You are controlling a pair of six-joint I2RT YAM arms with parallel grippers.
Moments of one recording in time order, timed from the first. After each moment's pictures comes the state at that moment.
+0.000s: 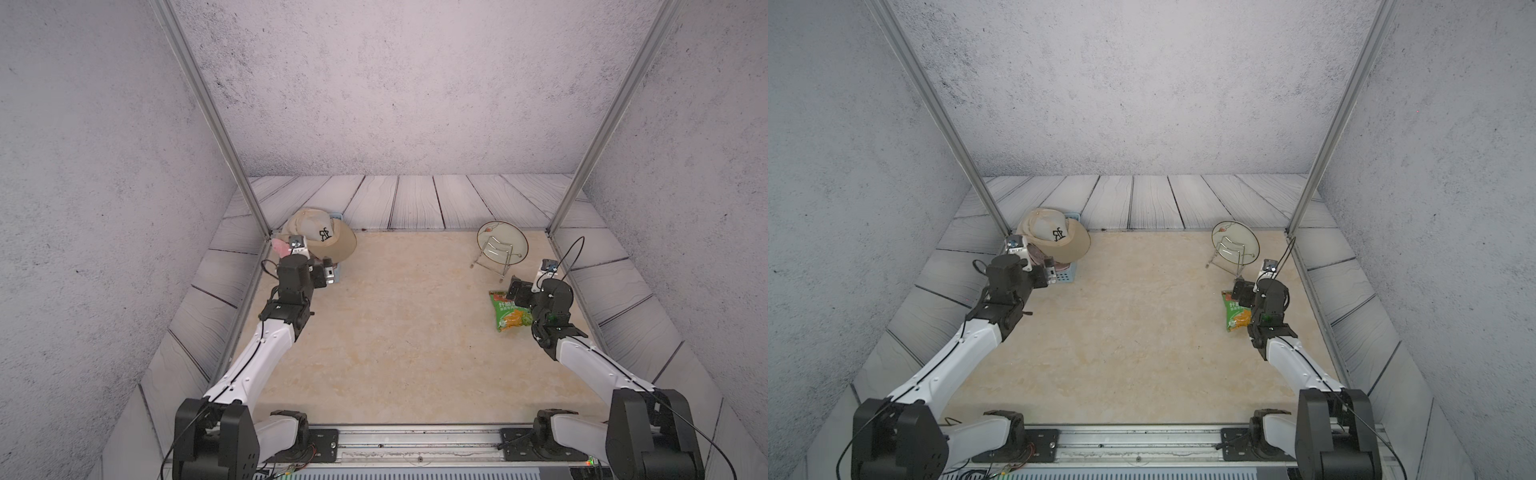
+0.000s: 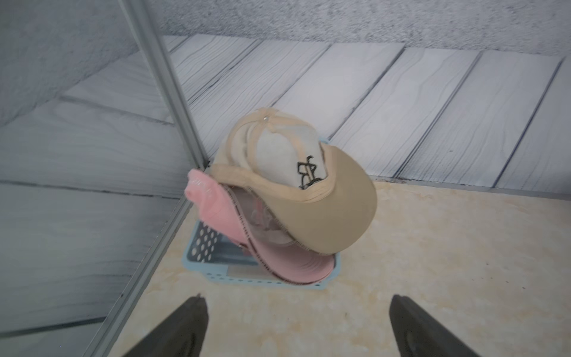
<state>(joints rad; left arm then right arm) -0.20 1.27 0.93 -0.02 -0.23 -0.09 0.02 1.20 0.57 0.23 0.14 0.14</state>
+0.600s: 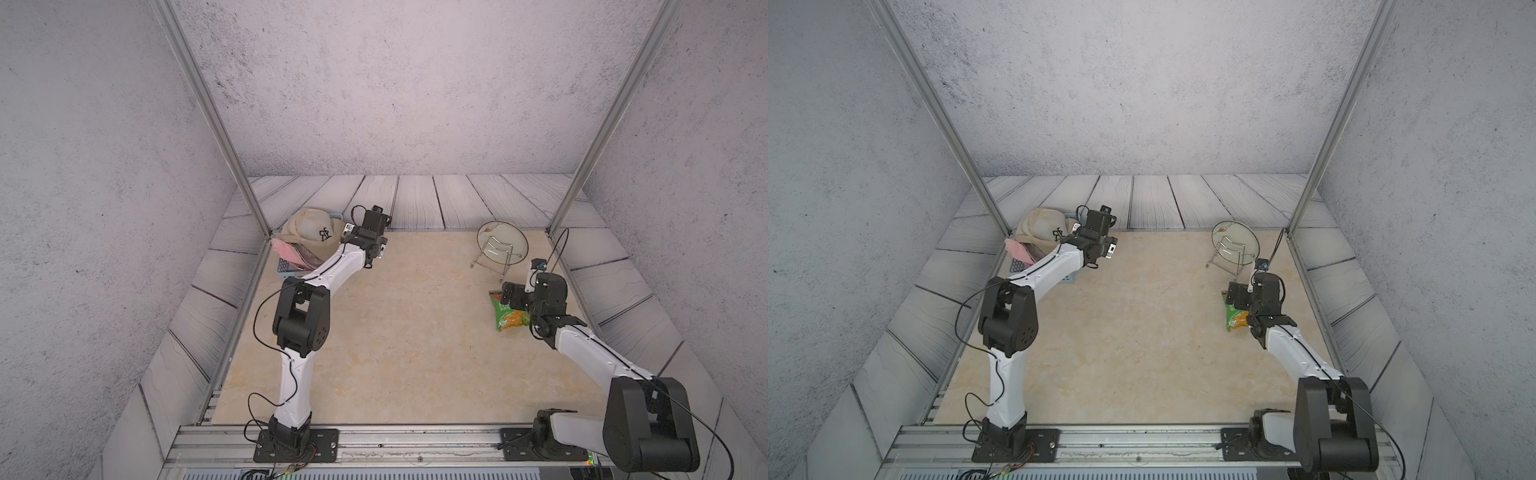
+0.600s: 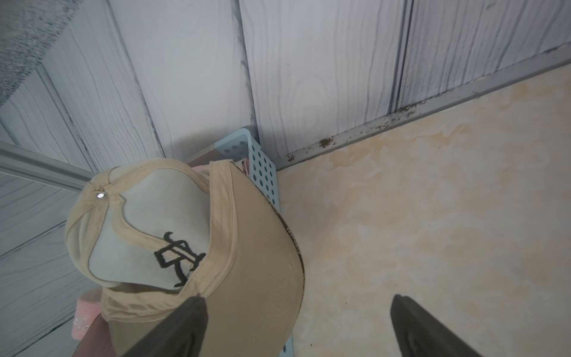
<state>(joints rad) -0.42 2.16 1.84 -0.42 -0.56 0.14 0.02 1.27 0.65 0.04 0.05 0.14</state>
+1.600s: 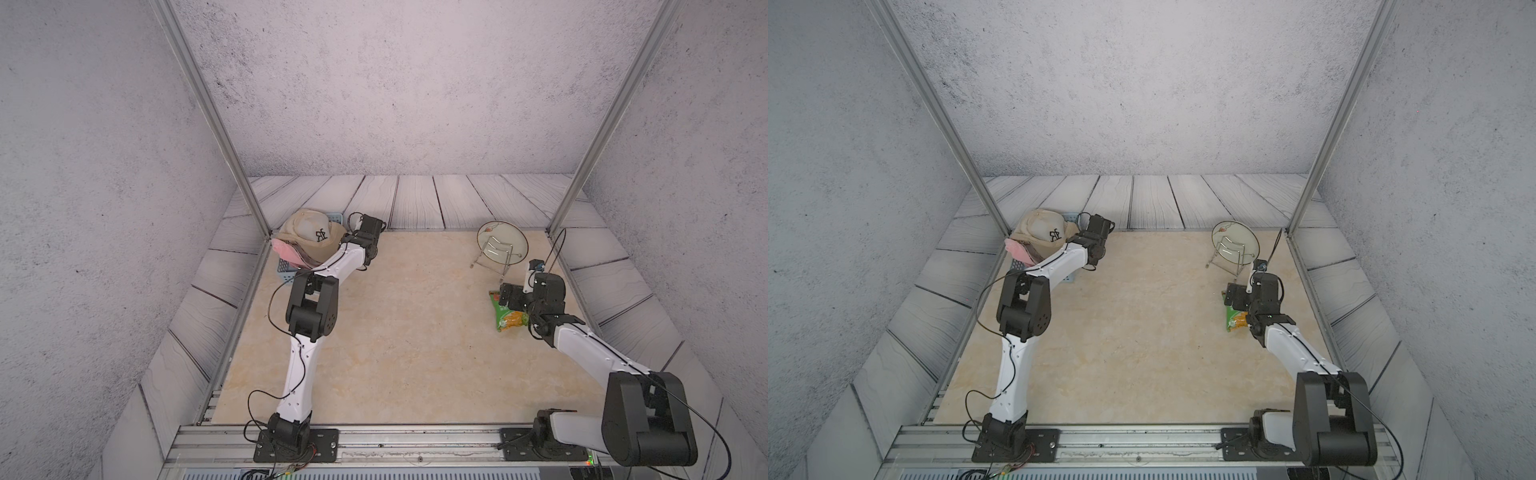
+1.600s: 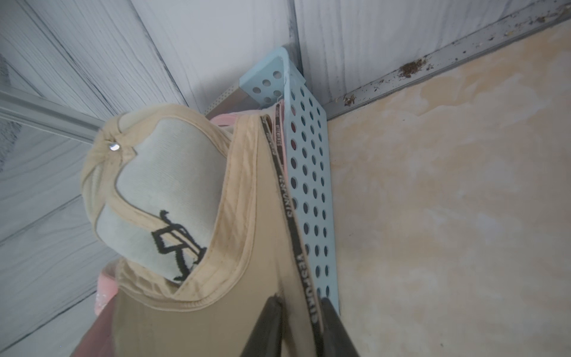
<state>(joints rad) -0.36 2.30 1.91 -0.47 -0.75 0.15 0.02 1.29 0.65 0.03 0.02 0.16</state>
